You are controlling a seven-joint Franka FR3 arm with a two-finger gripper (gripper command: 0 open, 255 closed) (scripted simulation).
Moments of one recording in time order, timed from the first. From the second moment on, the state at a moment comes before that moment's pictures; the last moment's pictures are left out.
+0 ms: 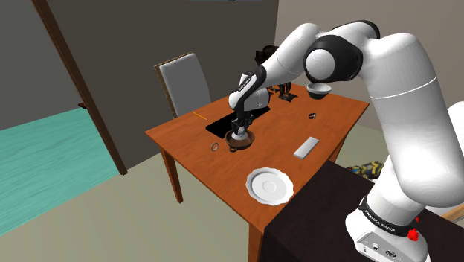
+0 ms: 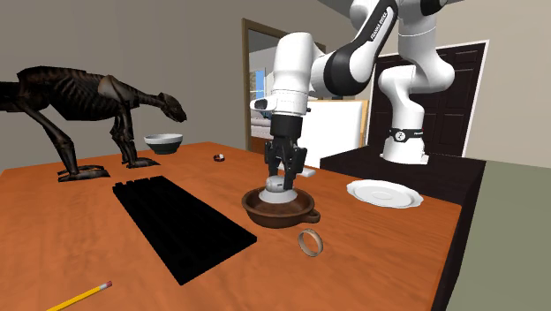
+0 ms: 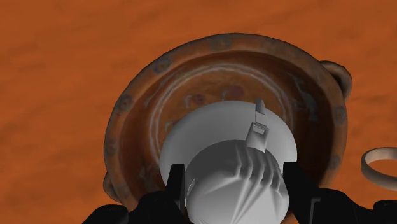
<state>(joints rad) 0.20 0.62 -0.30 -1.85 0.37 2.58 -0.19</state>
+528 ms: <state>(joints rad) 0.20 0.62 -0.30 -1.85 0.37 2.58 -0.19</state>
